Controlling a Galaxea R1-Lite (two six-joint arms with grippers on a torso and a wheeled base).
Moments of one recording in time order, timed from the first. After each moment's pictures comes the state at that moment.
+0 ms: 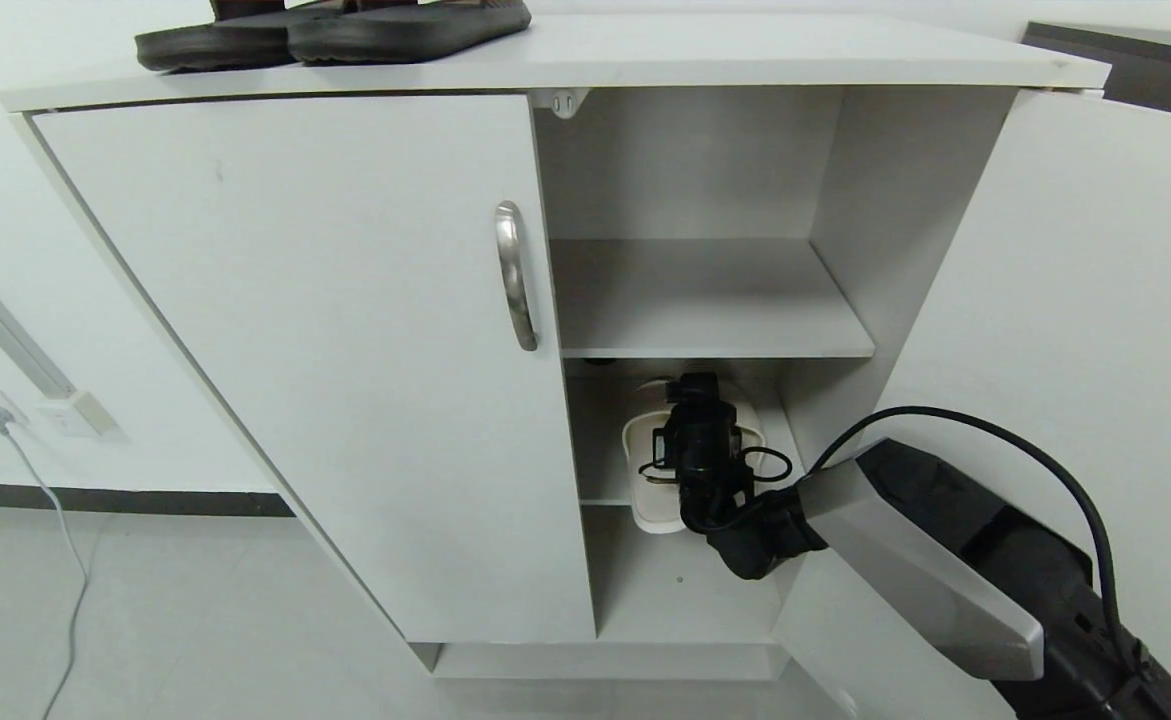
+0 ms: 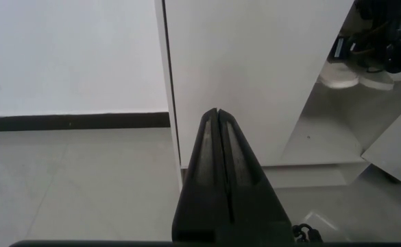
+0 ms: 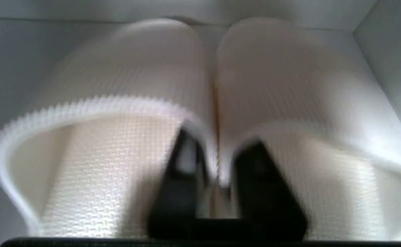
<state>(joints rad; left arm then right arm) 0.00 0.00 0.00 0.00 -0.01 0.01 0.63 2.66 -1.77 -0.78 -0.65 0.09</state>
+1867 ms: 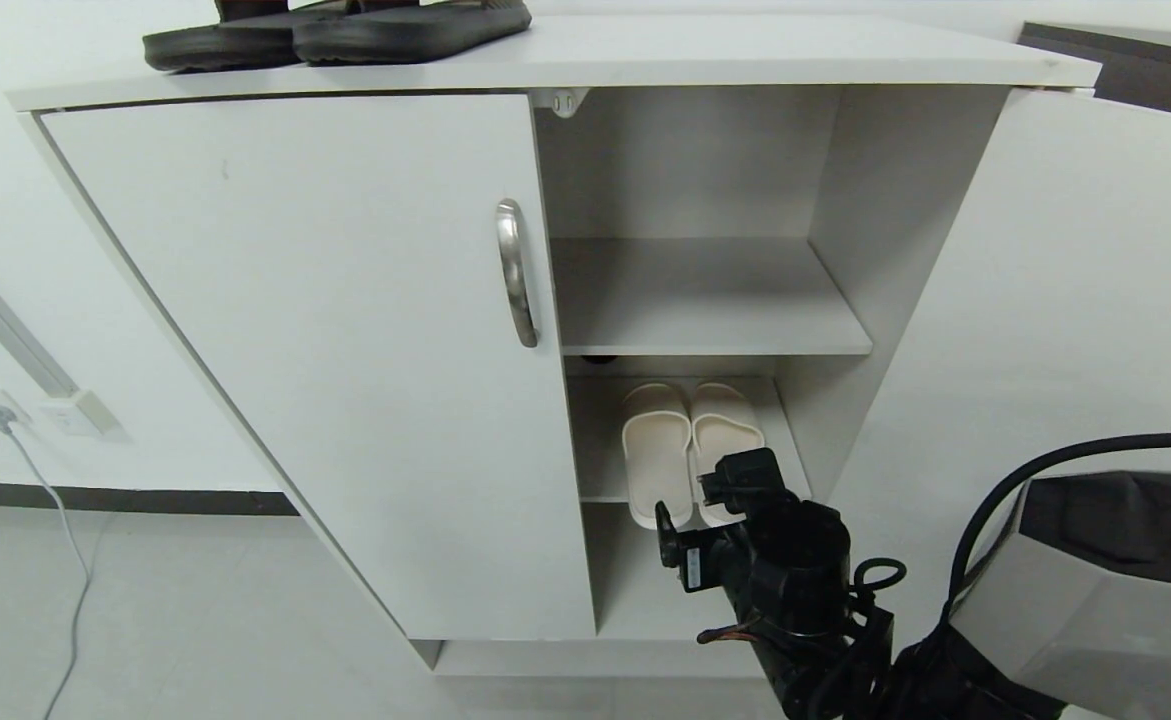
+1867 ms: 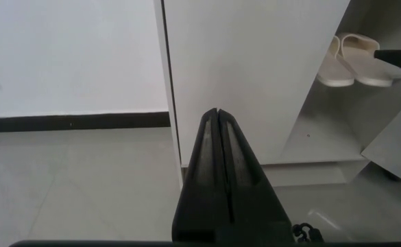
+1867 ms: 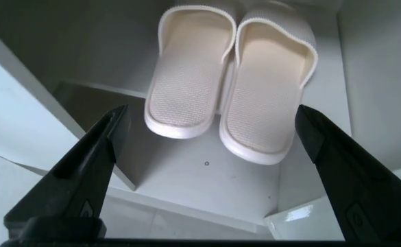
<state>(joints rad) 0.00 0.00 0.00 0.00 -0.01 0.02 0.87 2.17 -0.73 -1.30 -0.65 0.07</state>
